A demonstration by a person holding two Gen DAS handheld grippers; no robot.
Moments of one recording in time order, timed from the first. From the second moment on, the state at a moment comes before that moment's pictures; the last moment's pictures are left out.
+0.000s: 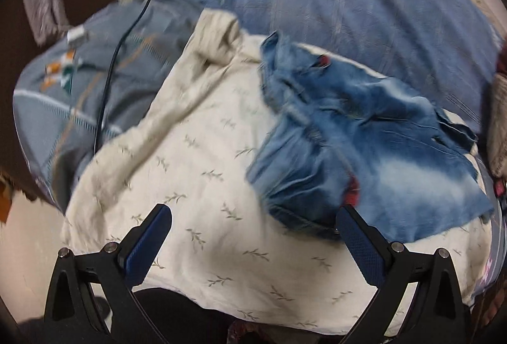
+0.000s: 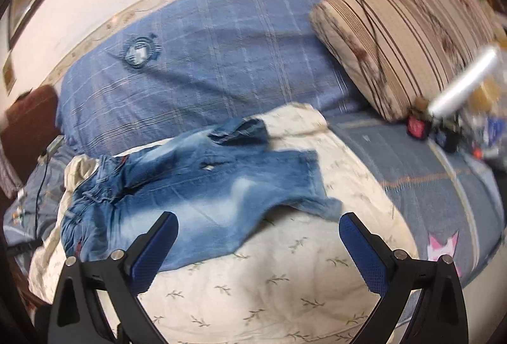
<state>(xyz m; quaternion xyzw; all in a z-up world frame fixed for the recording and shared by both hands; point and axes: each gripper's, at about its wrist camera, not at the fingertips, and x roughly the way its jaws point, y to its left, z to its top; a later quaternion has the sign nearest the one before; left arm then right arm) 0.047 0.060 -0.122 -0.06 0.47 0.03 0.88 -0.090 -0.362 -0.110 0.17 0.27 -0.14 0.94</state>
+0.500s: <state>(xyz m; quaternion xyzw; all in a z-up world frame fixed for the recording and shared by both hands) 0.090 0.061 -0.176 -0.19 0.53 -0.02 0.83 -0.052 -0.443 -0.178 0.46 0.26 -0.05 0.85</state>
